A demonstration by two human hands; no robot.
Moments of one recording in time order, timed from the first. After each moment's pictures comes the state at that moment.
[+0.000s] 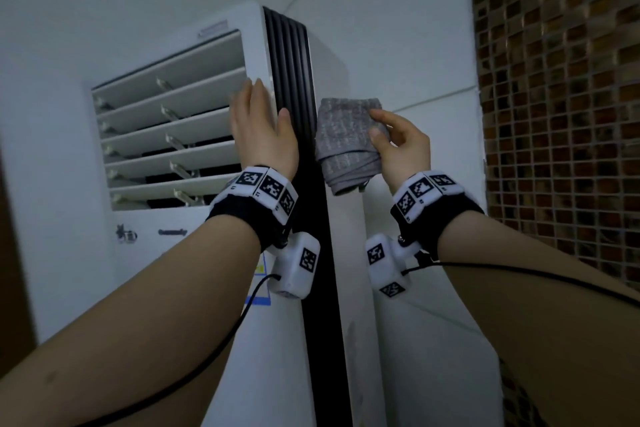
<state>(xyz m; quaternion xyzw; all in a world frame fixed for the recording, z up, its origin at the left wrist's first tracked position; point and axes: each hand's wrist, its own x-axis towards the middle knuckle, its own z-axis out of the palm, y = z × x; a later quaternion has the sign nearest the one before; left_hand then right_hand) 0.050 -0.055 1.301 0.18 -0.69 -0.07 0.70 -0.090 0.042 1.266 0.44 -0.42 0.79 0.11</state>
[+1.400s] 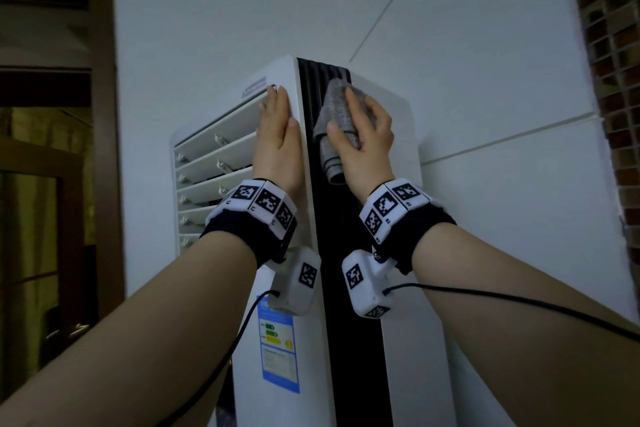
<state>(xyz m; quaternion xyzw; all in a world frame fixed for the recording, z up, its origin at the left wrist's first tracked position) 0.051 -0.087 1.358 0.14 -0.73 -0.07 0.67 -0.063 -0.053 1.343 0.57 -0.34 0.72 0.18</state>
